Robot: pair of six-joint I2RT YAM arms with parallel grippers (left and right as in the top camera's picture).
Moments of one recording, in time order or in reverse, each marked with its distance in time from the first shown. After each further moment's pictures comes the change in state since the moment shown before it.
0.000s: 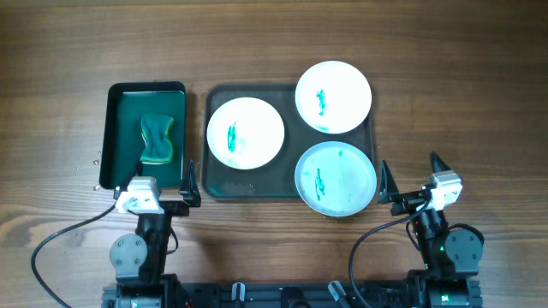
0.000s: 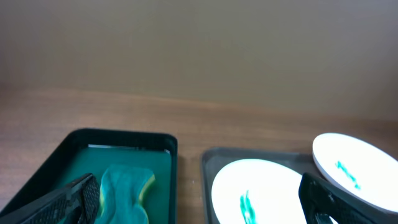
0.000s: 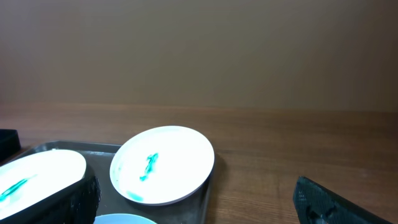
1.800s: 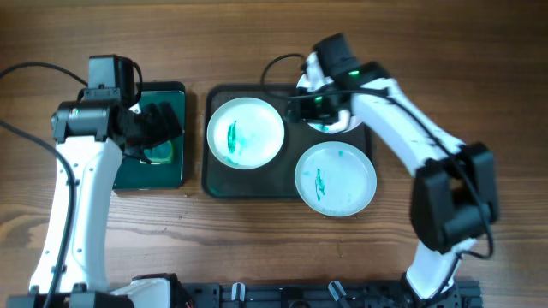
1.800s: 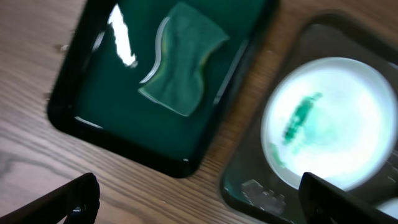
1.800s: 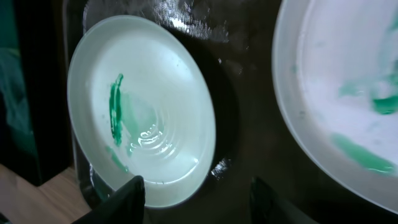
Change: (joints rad) left arm 0.000 1.415 1.319 -1.147 -0.157 -0.283; right arm 0.447 1.953 1.495 -0.751 -0.169 0.377
